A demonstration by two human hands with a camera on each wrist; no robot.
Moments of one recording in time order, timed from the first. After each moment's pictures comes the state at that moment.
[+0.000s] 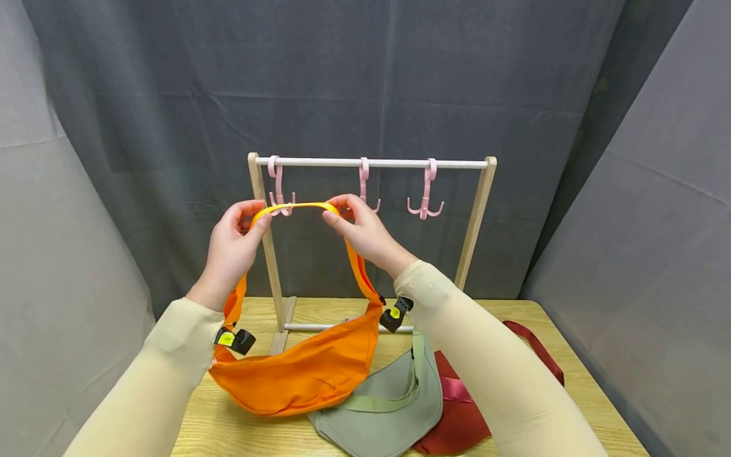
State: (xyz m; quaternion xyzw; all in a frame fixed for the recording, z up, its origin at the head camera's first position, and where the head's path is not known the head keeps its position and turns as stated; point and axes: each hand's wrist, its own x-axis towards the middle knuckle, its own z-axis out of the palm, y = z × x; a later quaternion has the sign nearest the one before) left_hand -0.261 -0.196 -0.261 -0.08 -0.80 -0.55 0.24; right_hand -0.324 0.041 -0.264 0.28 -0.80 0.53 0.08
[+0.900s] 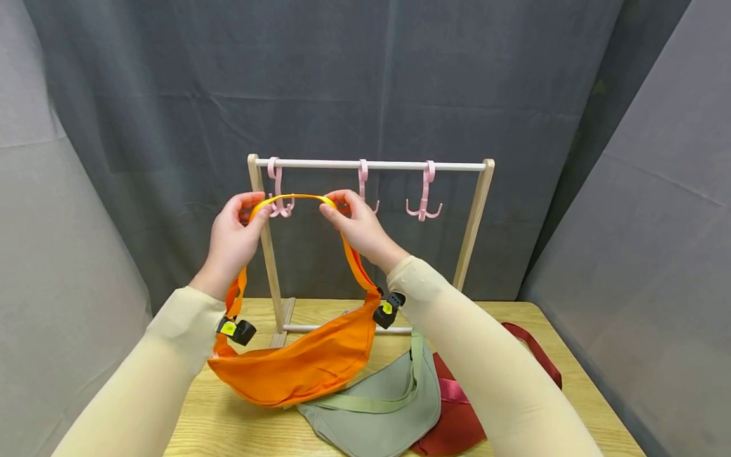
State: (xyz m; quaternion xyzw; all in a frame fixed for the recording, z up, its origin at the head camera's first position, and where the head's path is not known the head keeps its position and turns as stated) left_hand -0.271 -0.194 -0.250 -0.07 -0.80 -0.54 0.25; right_hand -0.332 0.031 -0.260 0.26 -0.78 0.56 0.09
